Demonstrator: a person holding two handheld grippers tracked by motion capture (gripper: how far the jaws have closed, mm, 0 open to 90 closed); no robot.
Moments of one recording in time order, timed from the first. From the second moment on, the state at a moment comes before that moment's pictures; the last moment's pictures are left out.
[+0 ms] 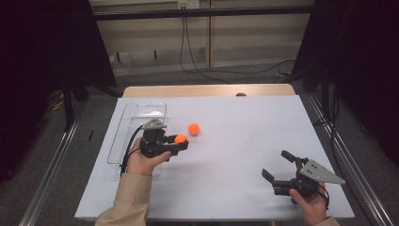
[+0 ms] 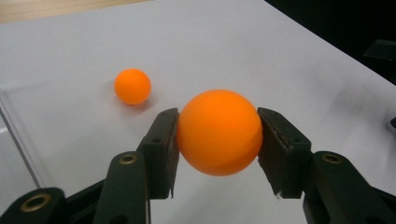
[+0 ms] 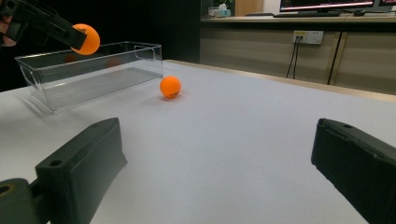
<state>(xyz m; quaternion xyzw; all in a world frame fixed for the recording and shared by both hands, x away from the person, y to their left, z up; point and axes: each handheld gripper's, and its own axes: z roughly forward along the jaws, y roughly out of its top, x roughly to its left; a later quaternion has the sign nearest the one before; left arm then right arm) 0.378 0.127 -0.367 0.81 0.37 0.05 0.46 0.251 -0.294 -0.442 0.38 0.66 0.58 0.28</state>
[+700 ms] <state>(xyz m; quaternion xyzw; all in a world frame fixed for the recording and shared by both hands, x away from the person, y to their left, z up) 0.379 0.133 -0.364 0.80 0.37 0.06 0.46 0.251 -0.294 -0.442 0.38 0.66 0.58 0.28</state>
